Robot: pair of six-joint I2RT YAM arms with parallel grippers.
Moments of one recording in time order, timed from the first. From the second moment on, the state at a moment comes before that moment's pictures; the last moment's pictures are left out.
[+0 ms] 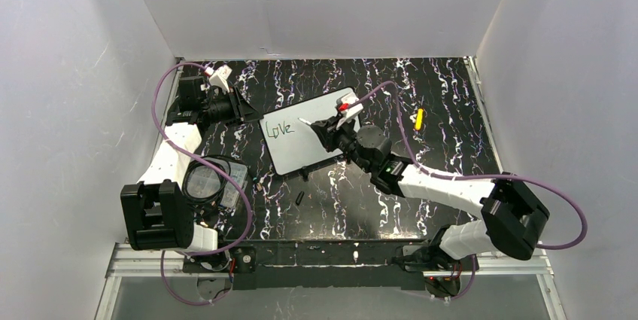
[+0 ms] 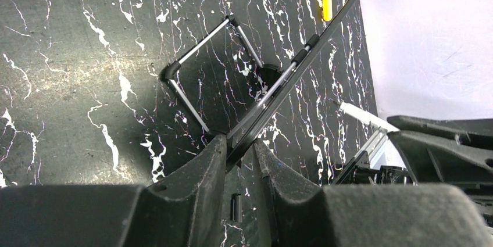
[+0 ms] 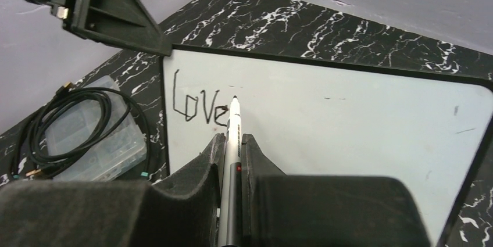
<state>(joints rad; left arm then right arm) 0.05 1.40 1.07 -0.36 0.79 -0.32 0.96 1.36 0.77 0.58 0.20 0.18</state>
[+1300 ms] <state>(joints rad) 0.05 1.43 1.07 -0.37 0.78 -0.31 0.88 1.48 0.73 0.66 0.12 0.24</state>
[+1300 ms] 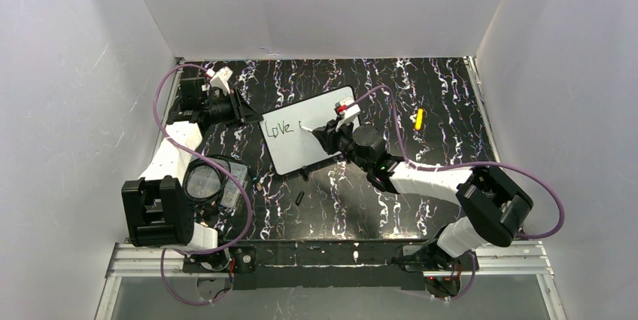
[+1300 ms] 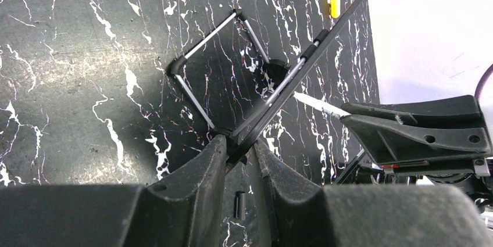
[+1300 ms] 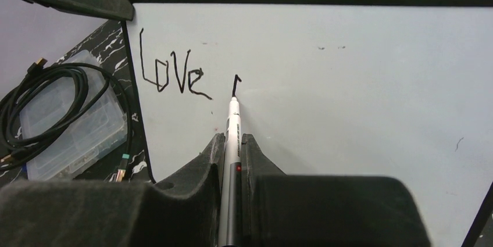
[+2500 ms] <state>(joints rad) 0.05 1.43 1.07 -0.37 0.79 -0.31 0.88 1.48 0.68 0.75 0.17 0.28</state>
